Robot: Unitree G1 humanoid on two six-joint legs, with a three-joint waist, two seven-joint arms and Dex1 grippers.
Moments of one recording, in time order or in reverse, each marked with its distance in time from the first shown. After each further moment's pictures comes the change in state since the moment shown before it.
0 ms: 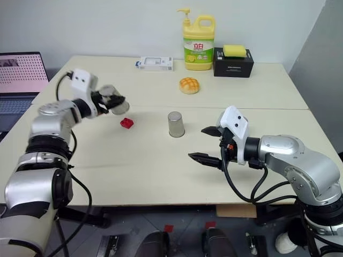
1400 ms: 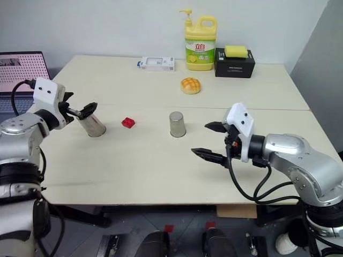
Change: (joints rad) left arm 0.414 0.171 0.068 -0.498 -0.033 0.047 -0.014; right arm 0.088 -0.035 -0.081 0.014 -0.048 -0.109 0.035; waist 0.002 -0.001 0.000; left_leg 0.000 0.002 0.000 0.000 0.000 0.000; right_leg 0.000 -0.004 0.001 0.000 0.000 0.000
